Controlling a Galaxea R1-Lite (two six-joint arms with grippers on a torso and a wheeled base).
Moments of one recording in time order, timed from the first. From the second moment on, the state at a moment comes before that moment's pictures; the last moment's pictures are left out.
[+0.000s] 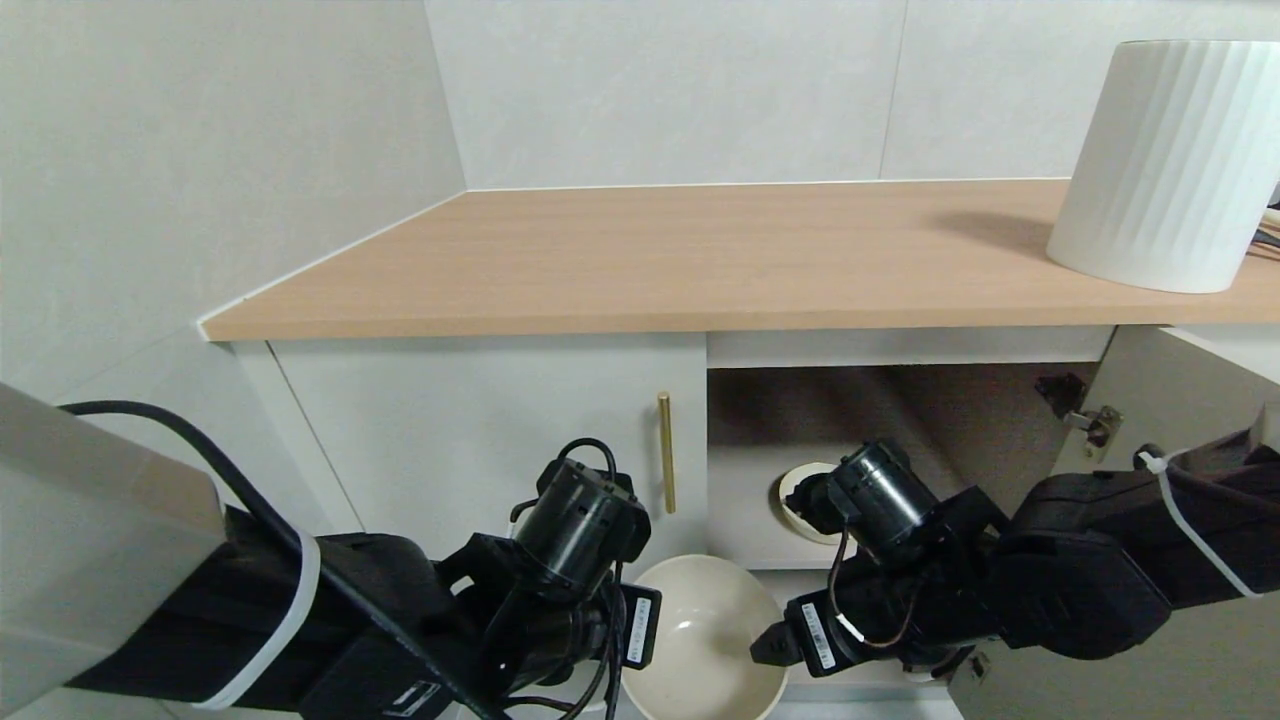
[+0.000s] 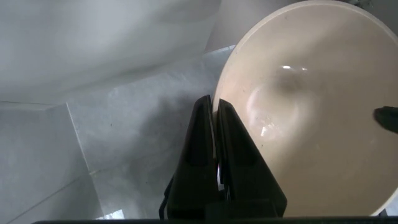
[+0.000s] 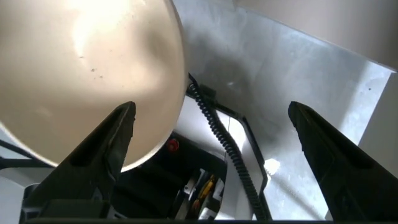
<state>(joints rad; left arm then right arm) -0.76 1.93 -0.82 -0.22 0.21 -0.42 0.74 1.94 -0.97 0.02 0.00 0.37</state>
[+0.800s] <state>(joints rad) -0.76 1.93 -0.82 -0.22 0.21 -0.42 0.74 1.95 -0.97 -0.01 0.00 0.38</state>
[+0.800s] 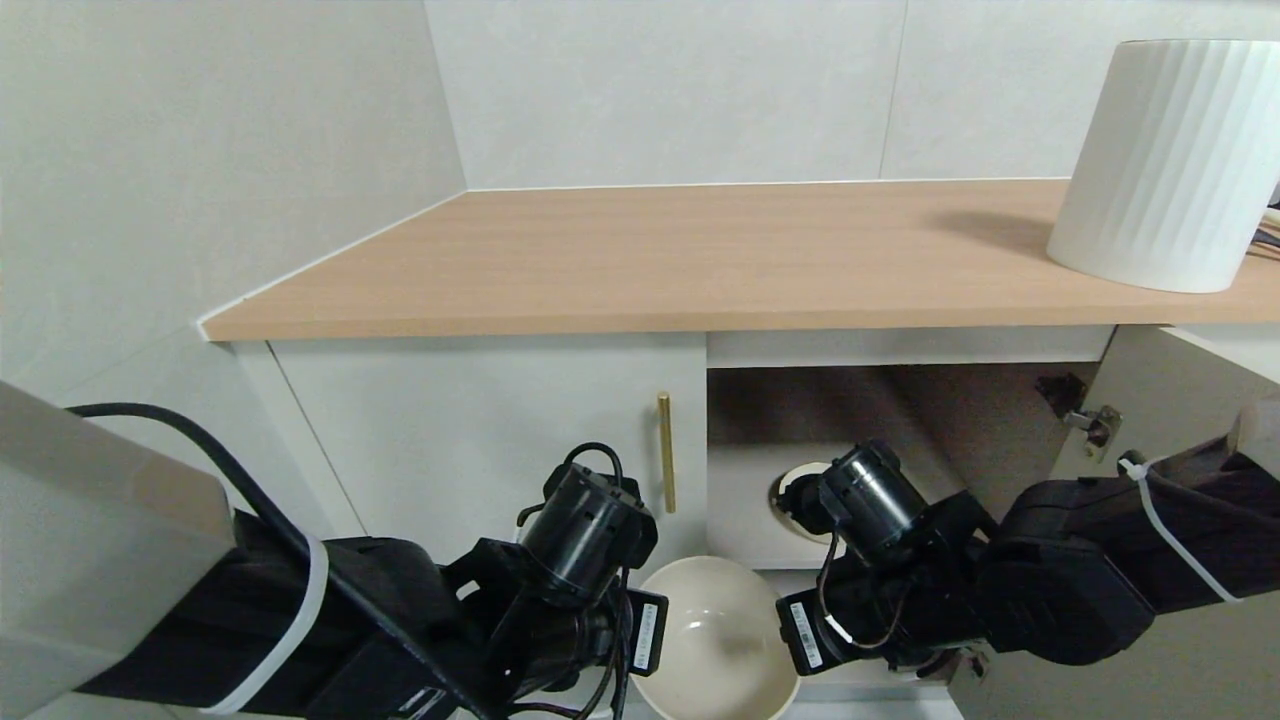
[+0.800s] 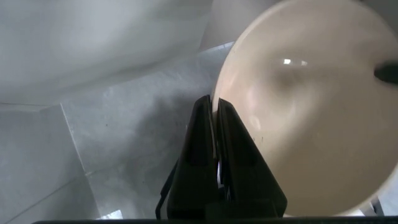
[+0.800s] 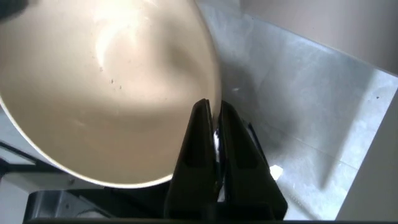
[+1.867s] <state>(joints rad) -0.76 1.94 -0.82 -0.21 0.21 -0.42 0.74 1.95 -0.96 0.00 0.00 0.37</state>
